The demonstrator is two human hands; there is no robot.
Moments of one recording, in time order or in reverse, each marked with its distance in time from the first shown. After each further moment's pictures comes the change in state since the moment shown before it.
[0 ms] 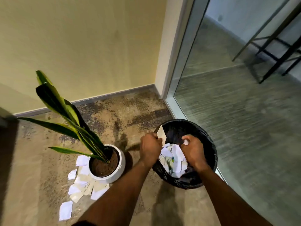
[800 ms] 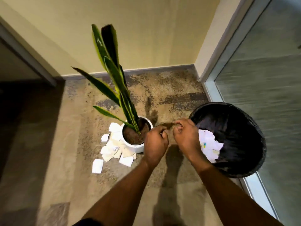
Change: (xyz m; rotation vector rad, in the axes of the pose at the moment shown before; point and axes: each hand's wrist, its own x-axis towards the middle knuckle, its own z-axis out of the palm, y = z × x) left_hand -0.055 -0.132 -0.033 -0.086 0.222 0.040; right_hand -0.071 -0.068 0.121 0.005 -0.058 -0.445
